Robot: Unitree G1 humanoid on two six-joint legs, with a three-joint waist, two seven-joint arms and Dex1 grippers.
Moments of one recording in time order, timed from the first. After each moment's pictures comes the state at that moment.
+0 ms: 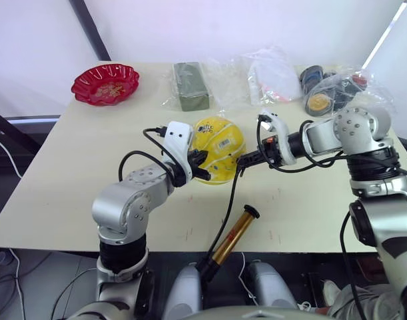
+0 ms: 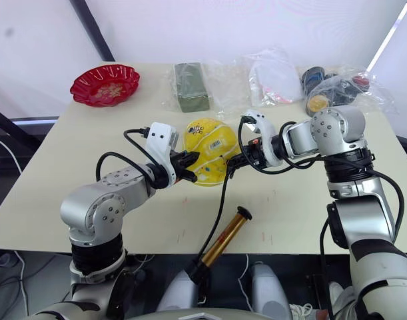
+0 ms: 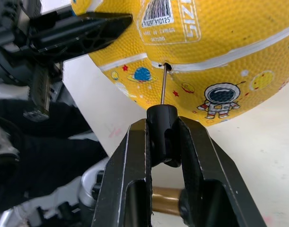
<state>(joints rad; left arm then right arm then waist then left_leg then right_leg) -0.49 0.22 0.07 -0.58 -0.41 1.39 -0.13 -1.03 -0.48 0.10 0.24 0.97 1.61 0.41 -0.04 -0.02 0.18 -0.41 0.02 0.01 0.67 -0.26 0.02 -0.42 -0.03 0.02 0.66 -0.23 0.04</state>
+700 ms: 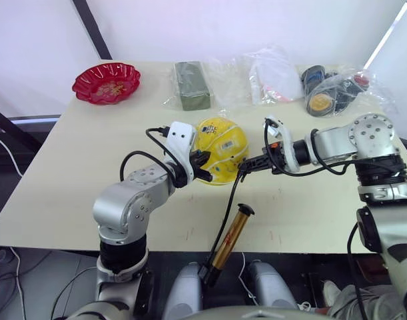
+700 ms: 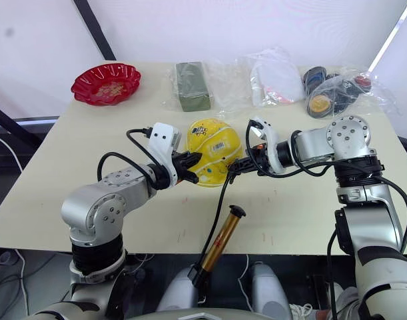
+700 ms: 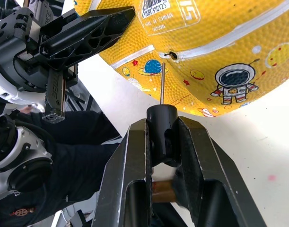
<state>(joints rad) -0.49 0.23 0.06 -0.58 -0.41 1.39 -0.15 -0.96 -0.51 0.04 0.34 1.45 1.61 0.01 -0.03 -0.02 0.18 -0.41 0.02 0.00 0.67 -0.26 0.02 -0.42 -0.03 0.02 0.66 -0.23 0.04</state>
